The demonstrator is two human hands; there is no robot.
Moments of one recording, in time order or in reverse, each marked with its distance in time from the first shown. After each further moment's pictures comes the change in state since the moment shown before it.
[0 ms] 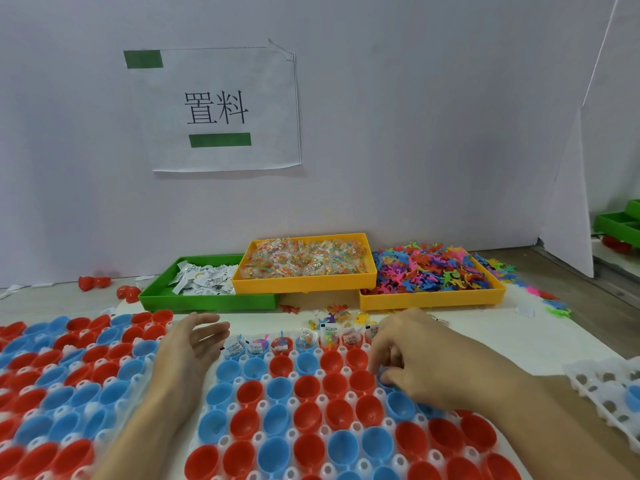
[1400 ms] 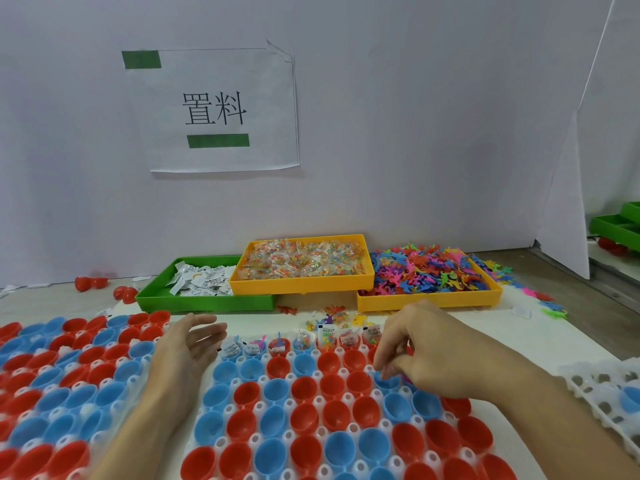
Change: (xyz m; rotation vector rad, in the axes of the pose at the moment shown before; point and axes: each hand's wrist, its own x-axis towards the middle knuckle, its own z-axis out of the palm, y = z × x) left_hand 0.000 0.001 0.000 -0.010 -0.011 -0.005; right_hand -0.001 0.006 -0.012 0.177 -0.019 -0.004
